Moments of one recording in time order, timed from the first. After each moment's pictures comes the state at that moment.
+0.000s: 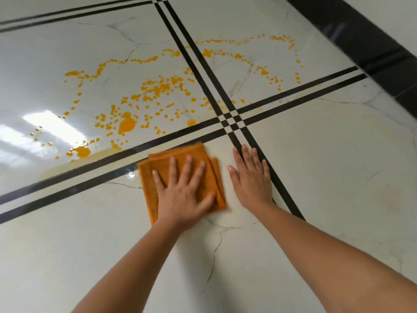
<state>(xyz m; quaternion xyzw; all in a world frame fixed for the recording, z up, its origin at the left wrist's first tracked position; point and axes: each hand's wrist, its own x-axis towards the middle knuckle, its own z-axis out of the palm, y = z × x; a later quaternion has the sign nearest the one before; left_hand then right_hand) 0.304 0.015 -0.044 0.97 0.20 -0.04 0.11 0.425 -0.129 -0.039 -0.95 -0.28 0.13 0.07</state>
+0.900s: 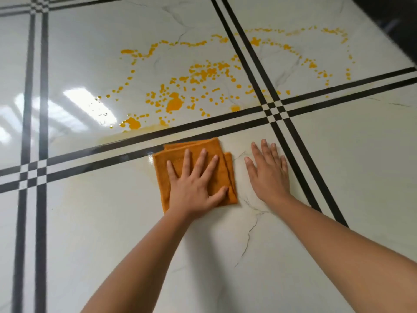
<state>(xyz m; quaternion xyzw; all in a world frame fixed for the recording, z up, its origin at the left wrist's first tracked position) 0.247 0.045 -0.042 0.97 0.23 -0.06 0.09 0.388 -0.091 -0.027 -0.94 -0.30 0.16 0.09</state>
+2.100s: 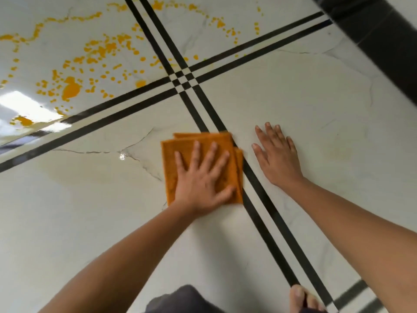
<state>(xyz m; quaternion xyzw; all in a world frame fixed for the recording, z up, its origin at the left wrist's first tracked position) 0.324 -0.135 -0.036 0.99 0.05 -0.11 0.10 0.458 -0.302 -0.030 -0.95 -0.25 0.15 0.08</state>
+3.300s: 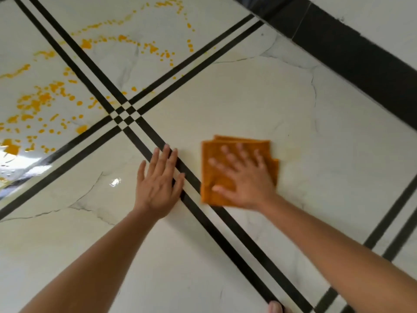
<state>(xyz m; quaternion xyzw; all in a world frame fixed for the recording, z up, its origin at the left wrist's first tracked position) 0.388 -0.121 -0.022 0.98 0.08 -0.10 0.12 0.462 -0.343 -0.045 -0.94 -0.33 0.09 0.02</state>
